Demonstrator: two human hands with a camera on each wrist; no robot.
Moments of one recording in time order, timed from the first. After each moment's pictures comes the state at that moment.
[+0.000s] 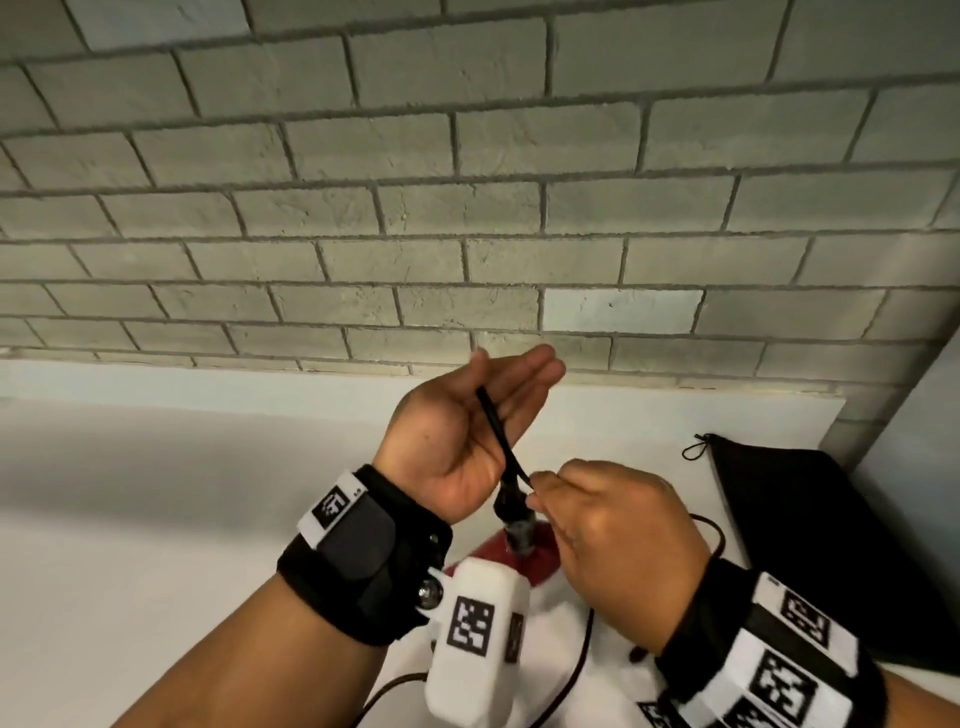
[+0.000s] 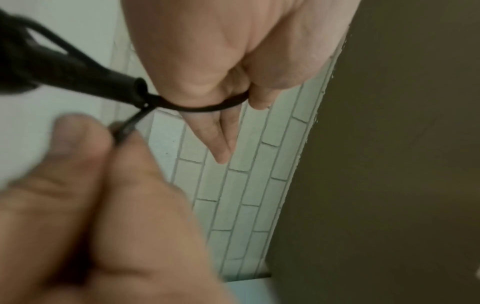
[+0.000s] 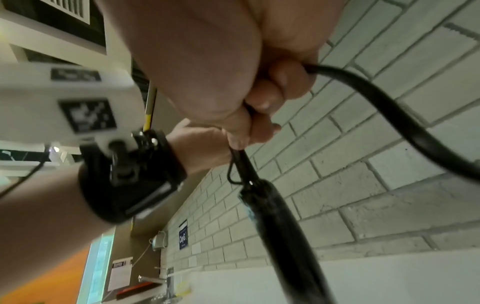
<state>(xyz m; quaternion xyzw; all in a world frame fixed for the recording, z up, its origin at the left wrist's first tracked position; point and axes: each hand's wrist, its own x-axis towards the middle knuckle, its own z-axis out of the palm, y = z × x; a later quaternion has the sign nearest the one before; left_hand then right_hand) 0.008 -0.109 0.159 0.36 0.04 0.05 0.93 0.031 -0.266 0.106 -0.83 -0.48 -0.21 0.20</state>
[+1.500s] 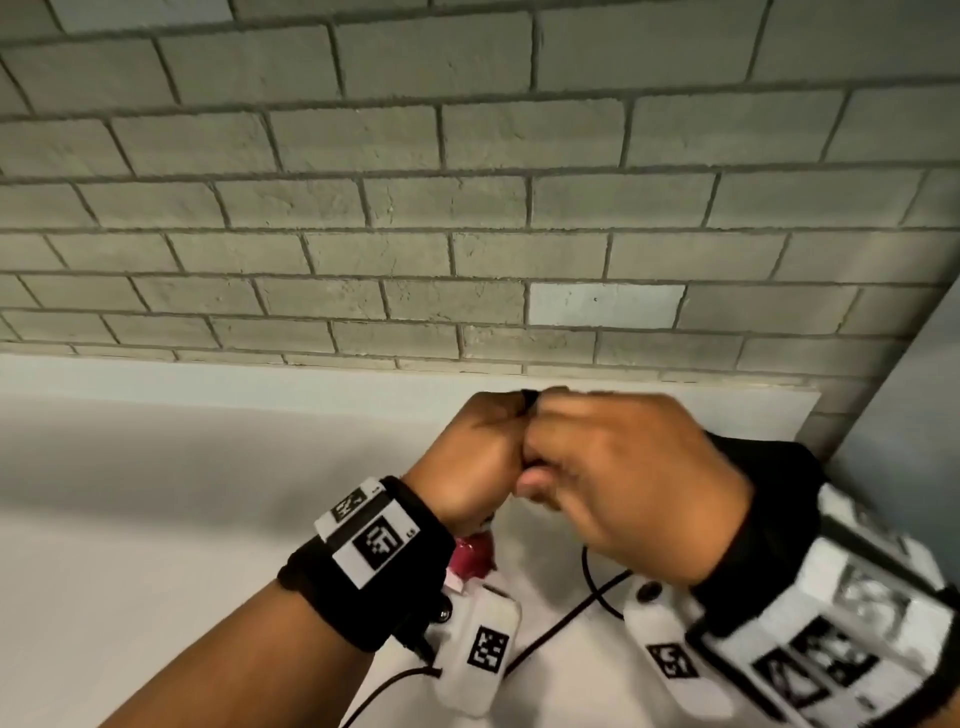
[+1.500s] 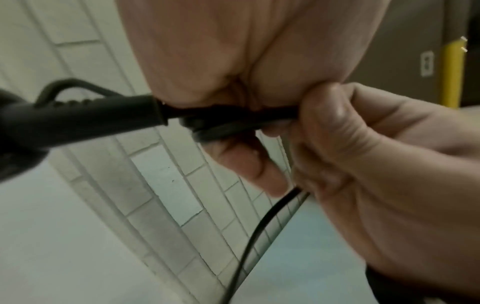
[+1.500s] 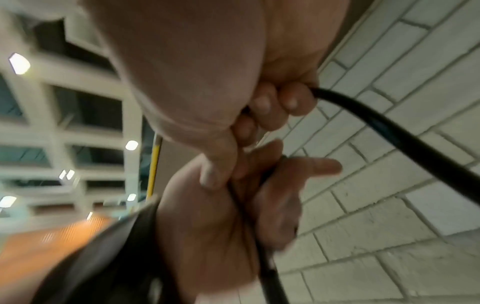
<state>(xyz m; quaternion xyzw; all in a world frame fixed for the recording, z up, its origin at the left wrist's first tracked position) -0.002 -0.133 0.148 0.74 -0.01 0.06 0.66 0.029 -0.276 0.176 -0.81 -0.54 -0.17 0.17</state>
